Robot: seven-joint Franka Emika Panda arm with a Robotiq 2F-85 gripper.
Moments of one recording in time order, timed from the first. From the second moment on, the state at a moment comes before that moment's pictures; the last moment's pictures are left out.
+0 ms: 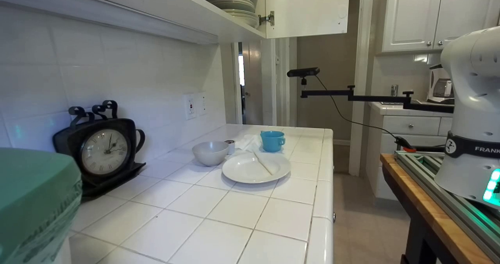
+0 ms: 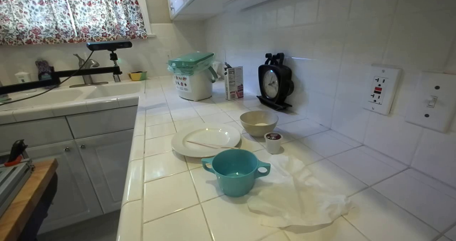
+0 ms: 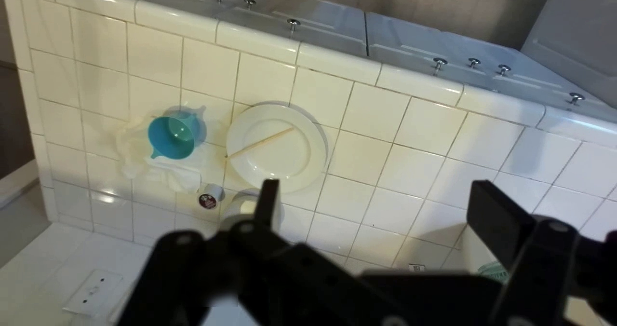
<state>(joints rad) 0.09 -0.80 0.28 -2.10 0.04 1.47 0.21</state>
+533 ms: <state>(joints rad) 0.10 -0.72 0.32 -2.02 0.07 1.48 0.24</state>
